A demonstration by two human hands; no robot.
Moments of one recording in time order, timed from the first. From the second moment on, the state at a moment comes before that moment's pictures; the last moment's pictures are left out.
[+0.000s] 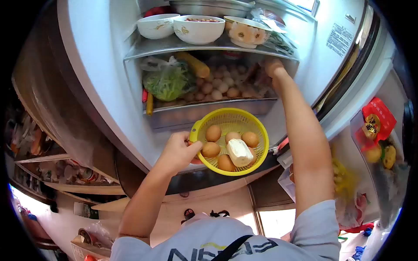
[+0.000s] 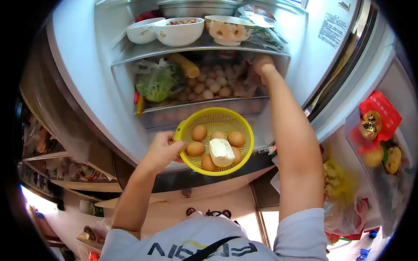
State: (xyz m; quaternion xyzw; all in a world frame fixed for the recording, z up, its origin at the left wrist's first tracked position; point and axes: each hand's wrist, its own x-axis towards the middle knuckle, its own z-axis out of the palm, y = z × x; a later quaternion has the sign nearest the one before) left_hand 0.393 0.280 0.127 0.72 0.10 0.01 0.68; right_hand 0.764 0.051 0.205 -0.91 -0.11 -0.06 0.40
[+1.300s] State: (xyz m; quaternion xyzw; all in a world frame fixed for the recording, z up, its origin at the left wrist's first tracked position) left_hand 0.391 0.298 0.068 0.73 0.14 0.04 0.66; right_hand 0.723 0.075 0.150 -0.97 -0.23 -0.11 -0.03
